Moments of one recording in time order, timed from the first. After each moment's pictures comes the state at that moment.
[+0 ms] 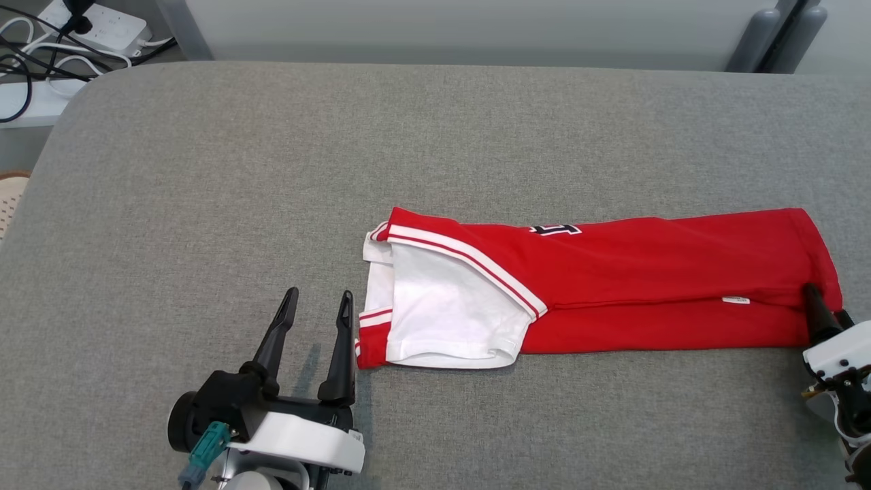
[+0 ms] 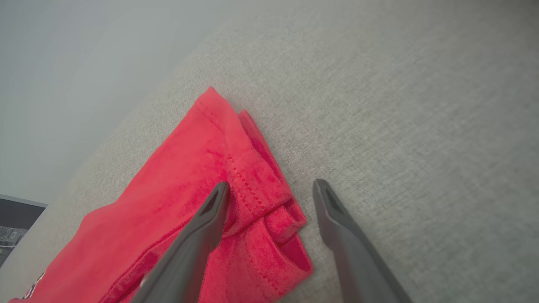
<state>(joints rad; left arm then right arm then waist) -0.07 0.05 -0.28 0.08 -0.32 0.10 -0.25 -0.51 -0.33 0.14 0.97 1.03 0.13 -0.09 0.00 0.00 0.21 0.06</state>
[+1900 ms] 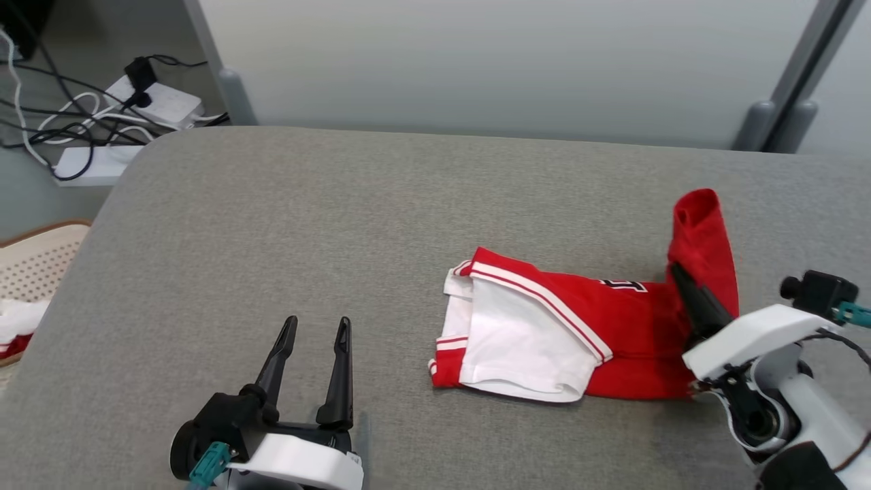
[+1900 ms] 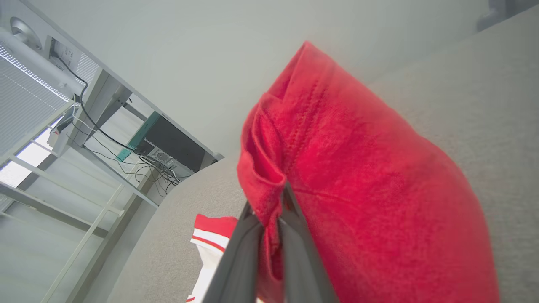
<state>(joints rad) -0.02 0.05 -0.28 0.10 -0.35 0.11 -0.25 -0.43 -0.29 0.43 0.57 1.12 0.13 -0.10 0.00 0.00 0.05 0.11</state>
